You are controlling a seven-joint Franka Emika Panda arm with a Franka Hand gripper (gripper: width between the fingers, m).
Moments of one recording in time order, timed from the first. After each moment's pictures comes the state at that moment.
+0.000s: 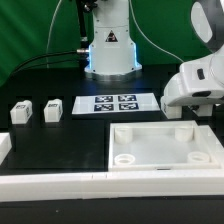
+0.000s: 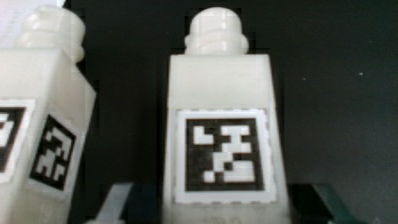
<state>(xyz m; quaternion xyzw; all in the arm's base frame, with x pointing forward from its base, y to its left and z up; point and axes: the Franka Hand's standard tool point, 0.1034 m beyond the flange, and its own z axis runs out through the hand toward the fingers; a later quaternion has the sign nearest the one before) 0.377 0.193 0.005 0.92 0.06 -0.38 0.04</state>
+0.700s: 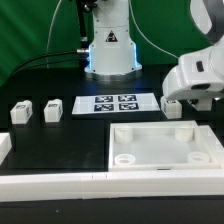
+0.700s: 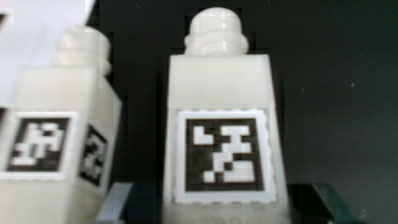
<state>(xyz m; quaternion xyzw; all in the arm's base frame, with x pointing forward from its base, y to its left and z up) 0.383 0.187 0.028 0.92 0.05 -0.38 0.04</state>
